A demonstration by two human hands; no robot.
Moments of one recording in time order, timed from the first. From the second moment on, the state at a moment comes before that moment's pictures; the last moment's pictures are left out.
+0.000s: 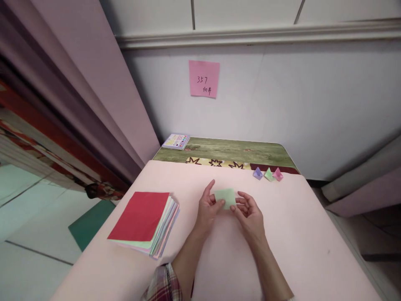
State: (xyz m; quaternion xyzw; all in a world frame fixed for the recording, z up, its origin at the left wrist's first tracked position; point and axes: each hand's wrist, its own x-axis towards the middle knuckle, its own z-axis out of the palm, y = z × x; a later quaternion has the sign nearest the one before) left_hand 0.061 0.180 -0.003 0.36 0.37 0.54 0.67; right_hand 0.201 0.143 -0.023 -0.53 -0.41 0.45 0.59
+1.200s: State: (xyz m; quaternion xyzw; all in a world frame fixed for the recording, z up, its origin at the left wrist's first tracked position) left_hand 0.066 0.179 -0.001 0.26 0.34 0.54 0.73; right_hand 0.199 0.137 -0.014 -0.52 -0.62 0.19 0.56
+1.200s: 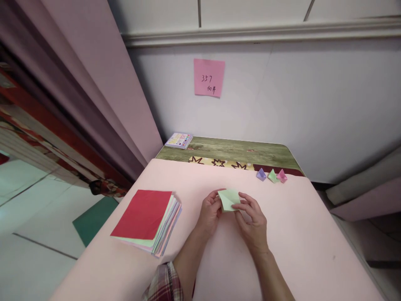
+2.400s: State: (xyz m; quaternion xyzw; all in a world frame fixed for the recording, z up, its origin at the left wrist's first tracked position) left_hand 0.062 0.173 0.005 0.41 0.36 0.46 0.70; right_hand 0.201 0.146 -0.022 -0.52 -0.22 0.51 0.65
